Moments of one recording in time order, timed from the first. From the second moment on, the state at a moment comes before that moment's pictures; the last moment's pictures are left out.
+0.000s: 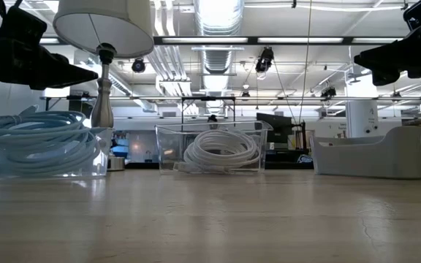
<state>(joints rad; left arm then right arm) -0.25 0.17 0.01 0.06 -0.49 0.23 0.32 0.01 0.05 -0.06 0.37 -0.05</state>
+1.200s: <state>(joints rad) -0.25 0.17 0.01 0.06 -0.49 0.23 0.32 0.01 0.05 -0.06 0.37 -0.05</state>
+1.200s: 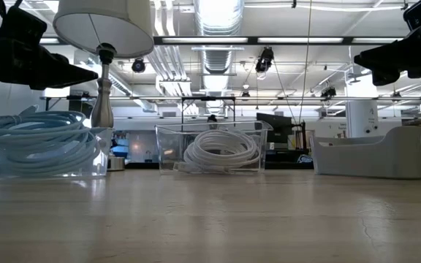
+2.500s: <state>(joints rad) -0.25 0.17 0.01 0.06 -0.49 0.23 0.32 0.01 0.05 -0.06 0.37 -0.05</state>
